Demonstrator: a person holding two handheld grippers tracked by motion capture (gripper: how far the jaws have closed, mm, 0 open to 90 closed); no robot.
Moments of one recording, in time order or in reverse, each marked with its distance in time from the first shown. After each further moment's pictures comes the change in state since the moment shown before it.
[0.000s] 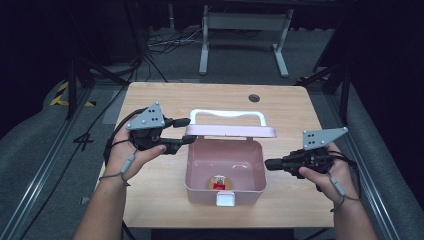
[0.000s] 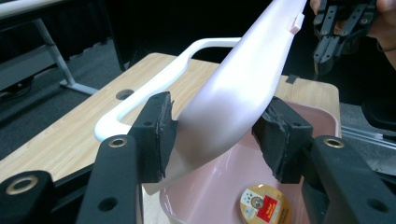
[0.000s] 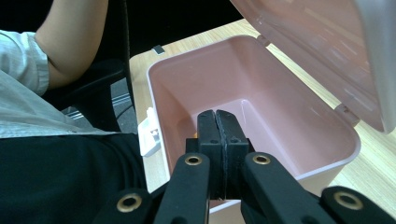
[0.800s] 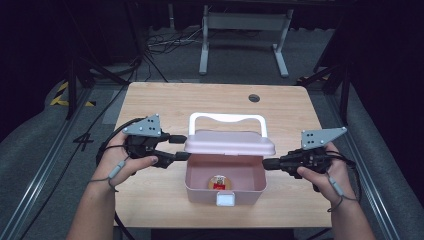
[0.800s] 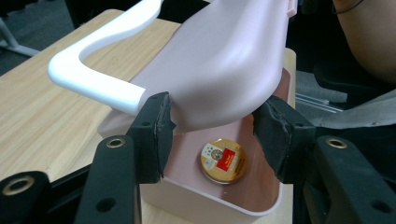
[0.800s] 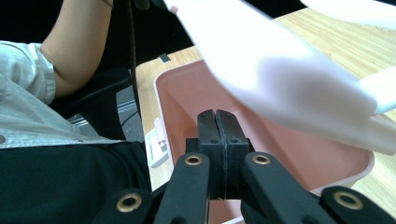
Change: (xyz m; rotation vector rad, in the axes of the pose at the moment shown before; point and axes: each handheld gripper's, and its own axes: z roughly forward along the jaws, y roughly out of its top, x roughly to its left) left arm -0.003 -0.017 -0.009 0.139 -0.158 -0.051; right arm 0.003 0.004 0.003 -0.034 0.016 0.000
